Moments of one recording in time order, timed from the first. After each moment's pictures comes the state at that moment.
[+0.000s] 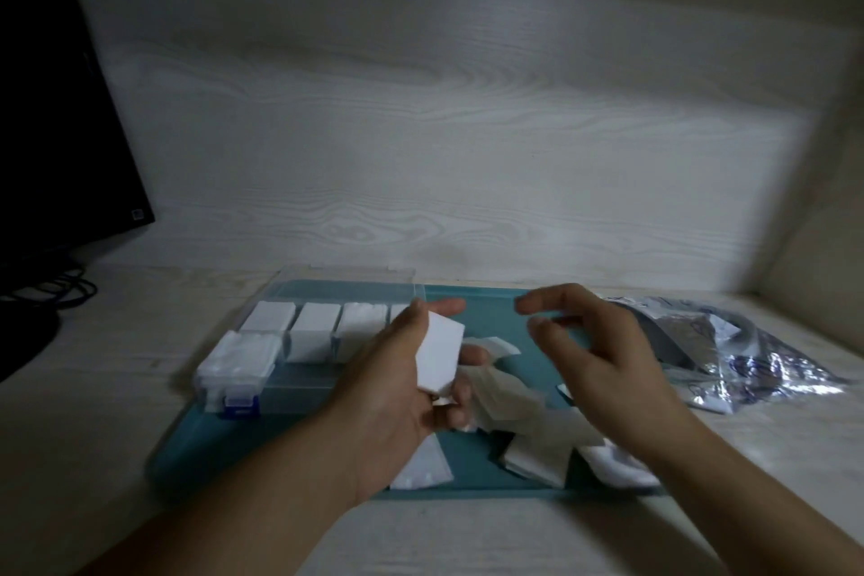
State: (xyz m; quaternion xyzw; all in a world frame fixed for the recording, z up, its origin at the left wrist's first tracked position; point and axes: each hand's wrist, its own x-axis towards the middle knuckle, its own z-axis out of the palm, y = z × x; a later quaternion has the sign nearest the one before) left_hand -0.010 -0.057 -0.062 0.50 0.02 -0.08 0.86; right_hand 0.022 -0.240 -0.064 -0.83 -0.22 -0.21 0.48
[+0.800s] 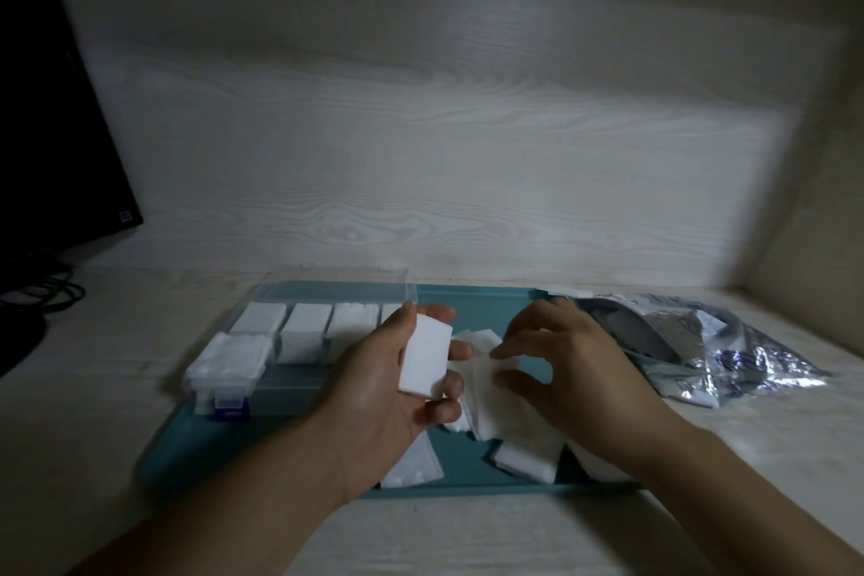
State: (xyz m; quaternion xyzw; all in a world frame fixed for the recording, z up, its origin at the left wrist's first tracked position) left_hand -0.009 -0.054 -0.066 0.47 0.02 -0.09 0.88; right_hand 0.031 -0.248 -0.073 -0.90 -0.32 -0.27 0.14
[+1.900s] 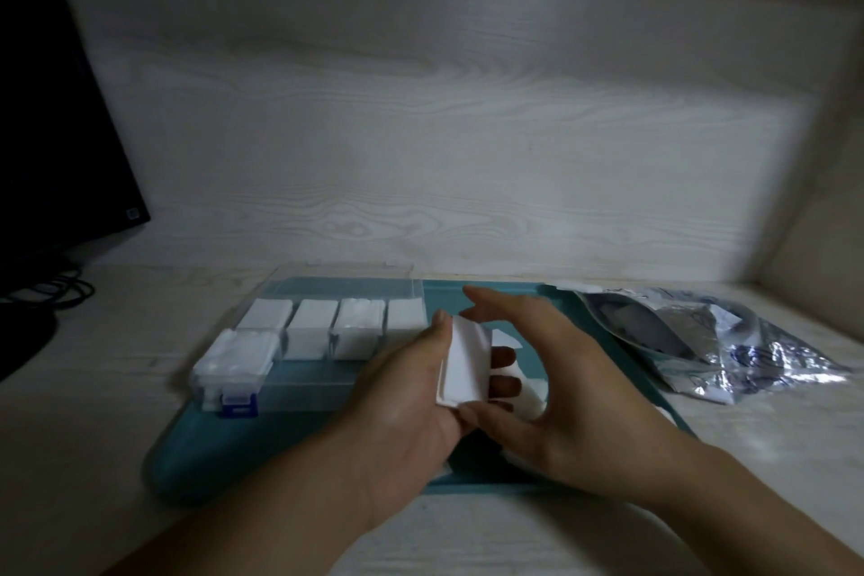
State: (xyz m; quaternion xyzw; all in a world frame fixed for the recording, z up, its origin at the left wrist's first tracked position) left_hand -0.019 -0.075 -0.060 0.44 0.03 -0.11 0.89; right_hand 0.000 -0.230 -0.064 -0.85 -0.39 -0.20 0.29
